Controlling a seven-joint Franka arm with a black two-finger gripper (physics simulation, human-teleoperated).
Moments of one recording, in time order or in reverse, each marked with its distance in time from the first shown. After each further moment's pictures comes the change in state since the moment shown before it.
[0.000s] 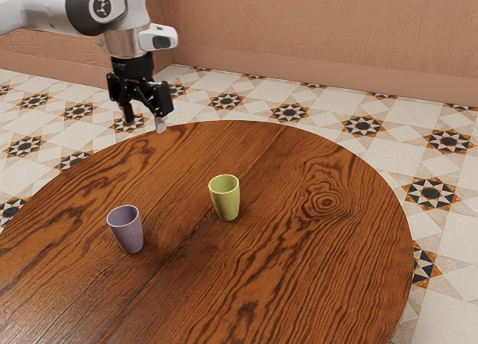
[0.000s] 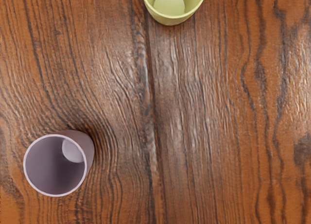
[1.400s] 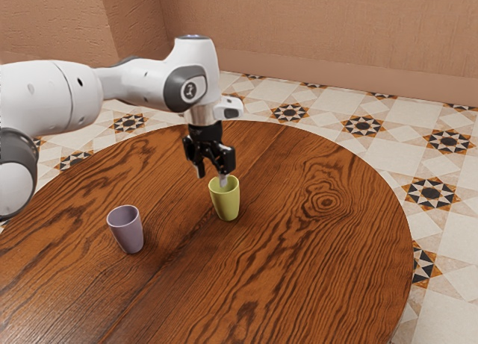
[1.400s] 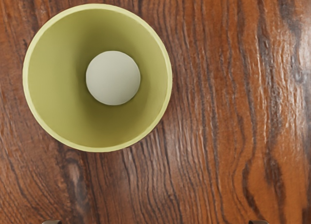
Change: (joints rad) arm -0.021 0.437 -0.046 0.113 -0.052 0.289 0.015
